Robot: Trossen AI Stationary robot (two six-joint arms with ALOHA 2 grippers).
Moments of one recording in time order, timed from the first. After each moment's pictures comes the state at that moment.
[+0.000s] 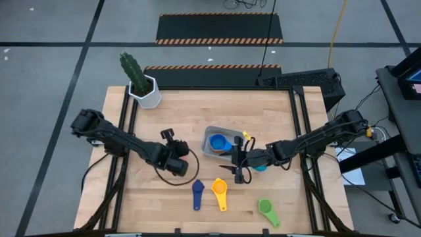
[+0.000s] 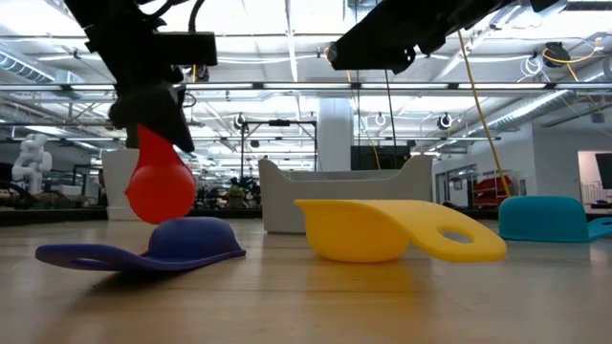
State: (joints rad) left arm -0.35 1.58 1.01 -0.84 -0.73 -0.51; right arm 0.31 1.45 0.81 0.18 0.31 0.09
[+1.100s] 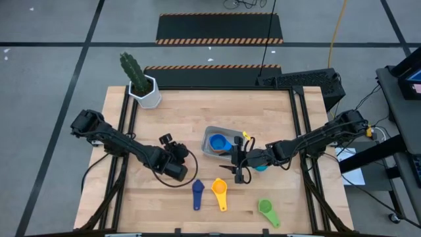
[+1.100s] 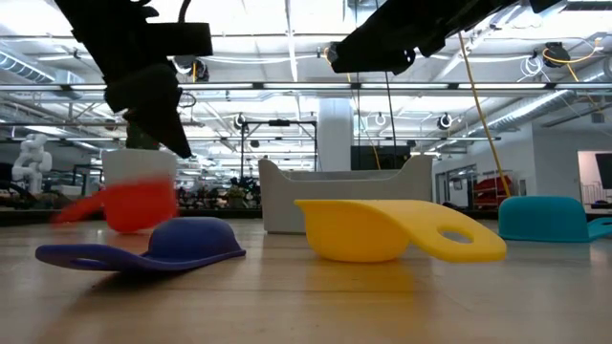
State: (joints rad) left arm -0.40 1.59 1.01 -0.81 -0.66 -0.70; right arm 0.31 1.46 0.81 0.18 0.31 0.08
